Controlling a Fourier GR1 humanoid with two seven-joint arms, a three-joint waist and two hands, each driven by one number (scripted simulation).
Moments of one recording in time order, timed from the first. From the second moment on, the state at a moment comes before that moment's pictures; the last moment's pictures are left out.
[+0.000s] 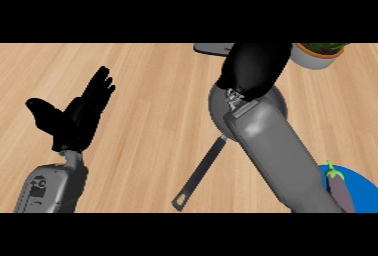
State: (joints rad) left arm -0.28 0.13 0.01 -1.56 0.09 0.04 0.27; right arm -0.89 -0.01 0.26 -1.32 1.54 0.22 1.16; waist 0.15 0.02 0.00
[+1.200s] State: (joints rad) left arm -0.18 0.16 0.08 -1.59 0.10 0.05 0.23; right arm -0.83 -0.01 0.15 -0.85 1.44 -0.32 1.05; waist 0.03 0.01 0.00
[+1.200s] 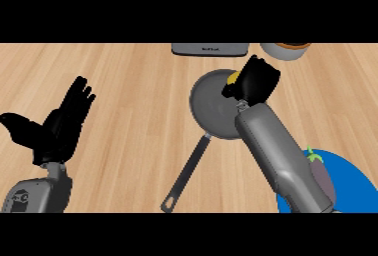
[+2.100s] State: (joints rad) left arm -0.18 0.16 0.09 -1.60 0.11 0.05 0.25; right arm -0.75 0.00 -0.01 -0.71 1.15 -0.79 0.90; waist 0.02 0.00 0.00
